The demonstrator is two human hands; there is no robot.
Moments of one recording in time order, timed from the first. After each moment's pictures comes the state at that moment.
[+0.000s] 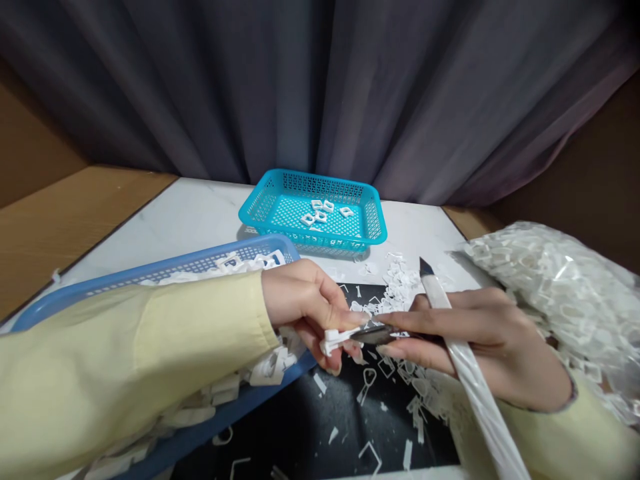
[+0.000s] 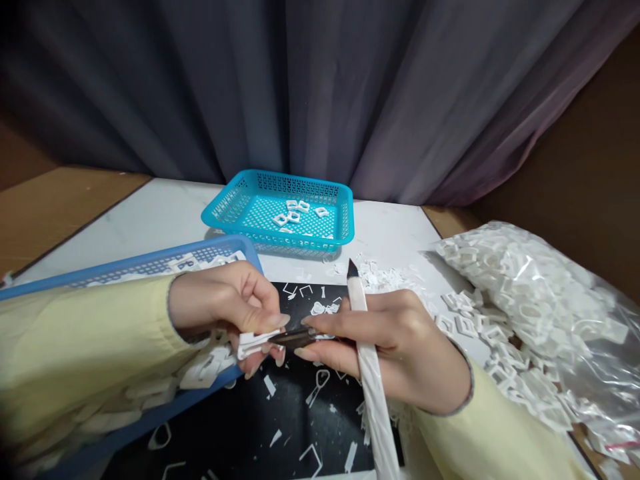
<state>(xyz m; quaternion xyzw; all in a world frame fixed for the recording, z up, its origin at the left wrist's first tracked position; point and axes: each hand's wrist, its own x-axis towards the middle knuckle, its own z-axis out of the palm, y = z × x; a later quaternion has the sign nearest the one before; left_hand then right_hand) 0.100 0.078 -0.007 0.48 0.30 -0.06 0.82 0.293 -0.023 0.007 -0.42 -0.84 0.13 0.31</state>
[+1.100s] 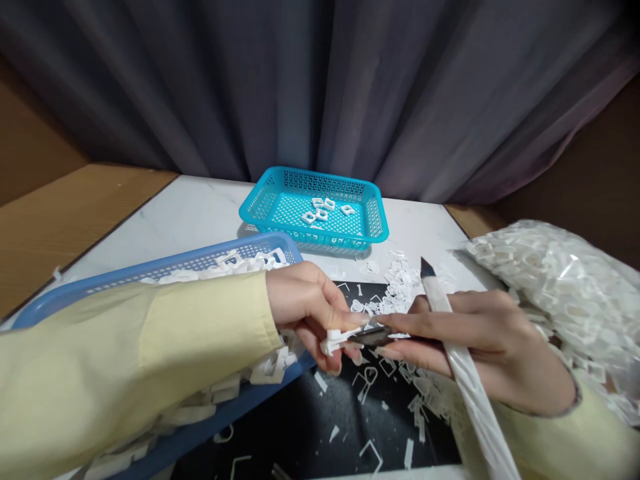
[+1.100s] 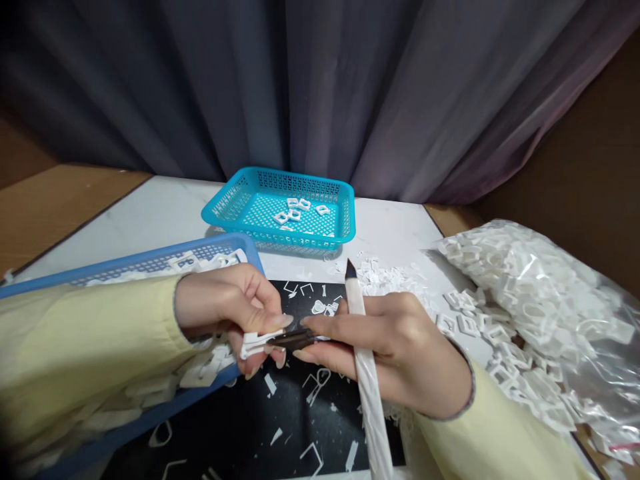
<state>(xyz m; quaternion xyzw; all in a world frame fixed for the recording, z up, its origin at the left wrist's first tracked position) 0.102 0.081 -0.012 0.47 0.30 -0.10 0.83 0.293 -0.024 0.005 -0.41 -0.85 0.14 0.30</state>
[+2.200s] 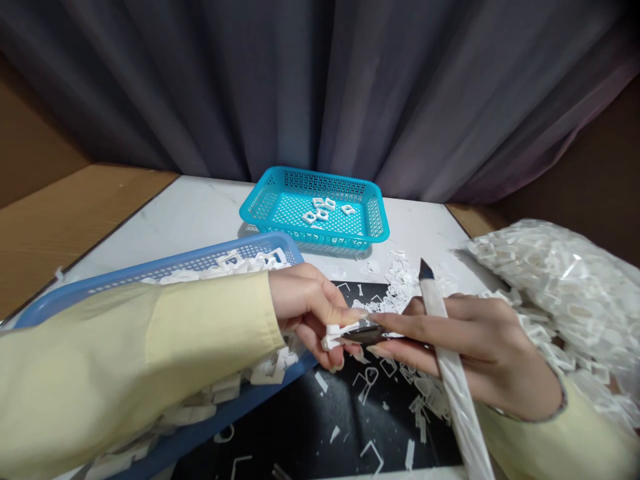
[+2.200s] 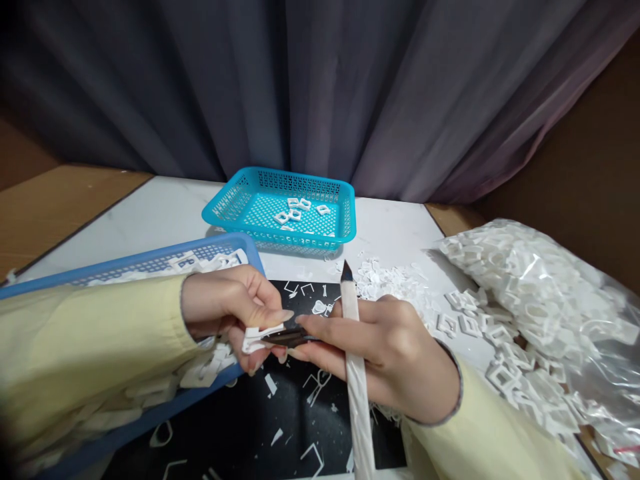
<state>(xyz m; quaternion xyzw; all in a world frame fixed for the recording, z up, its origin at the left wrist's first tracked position) 0.103 0.081 -0.028 0.46 0.29 -0.07 0.84 0.292 -0.026 -0.004 -0.41 -0.85 0.09 0.32</state>
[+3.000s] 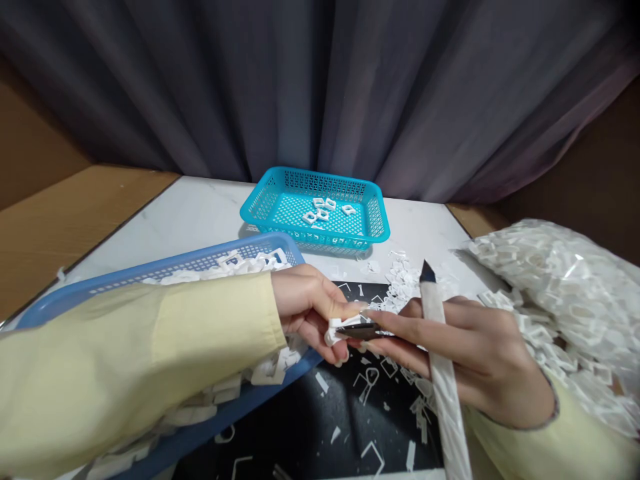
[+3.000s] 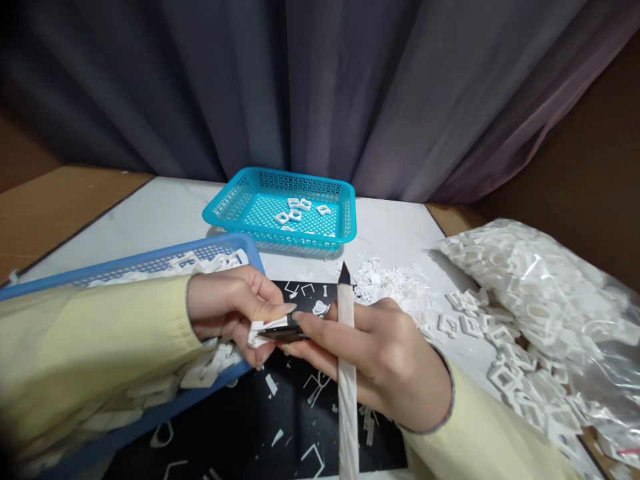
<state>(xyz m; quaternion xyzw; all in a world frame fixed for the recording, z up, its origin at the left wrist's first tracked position) 0.107 0.084 -0.013 0.41 0.32 -0.10 0.85 0.288 -0.029 -0.007 -0.42 -0.86 0.01 0.29</state>
